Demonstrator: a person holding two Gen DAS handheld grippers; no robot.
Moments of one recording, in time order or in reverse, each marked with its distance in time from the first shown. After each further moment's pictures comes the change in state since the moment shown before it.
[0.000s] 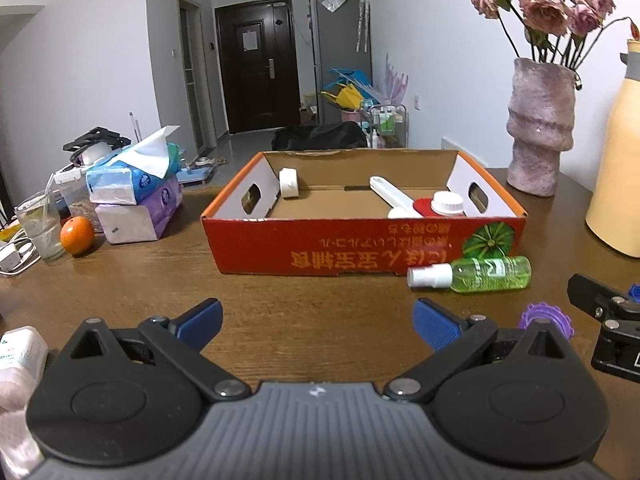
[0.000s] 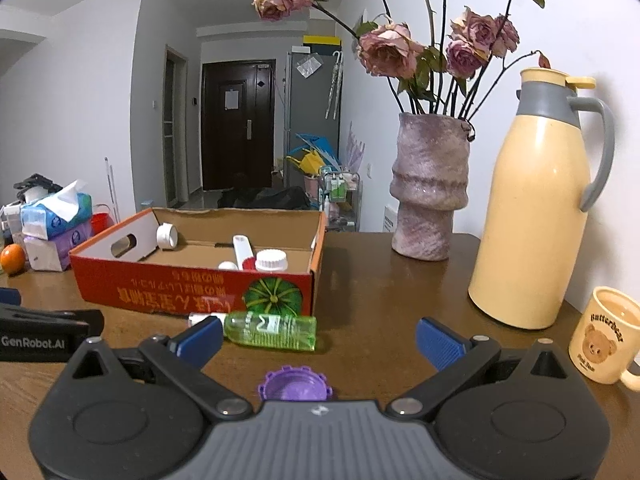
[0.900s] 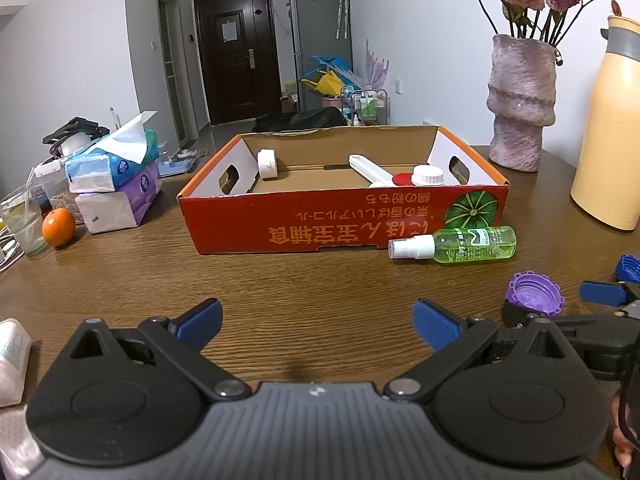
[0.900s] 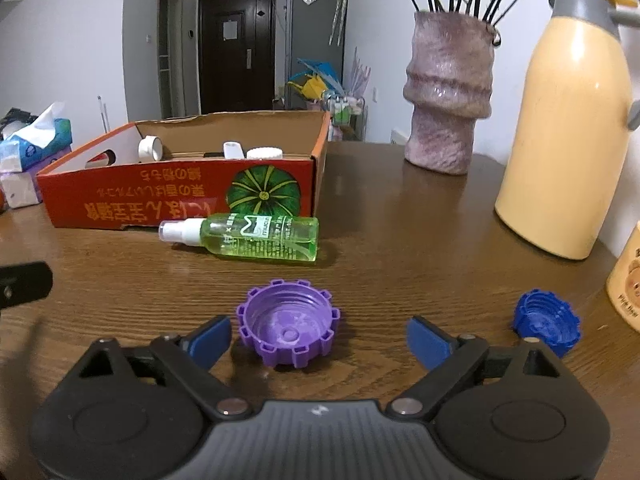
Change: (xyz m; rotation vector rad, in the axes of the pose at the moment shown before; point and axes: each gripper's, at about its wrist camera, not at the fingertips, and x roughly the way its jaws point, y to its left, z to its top) left arm 0.006 -0.007 -0.013 0.036 0.035 -0.044; right arm 0.067 0.000 -0.034 0.004 0.238 0.016
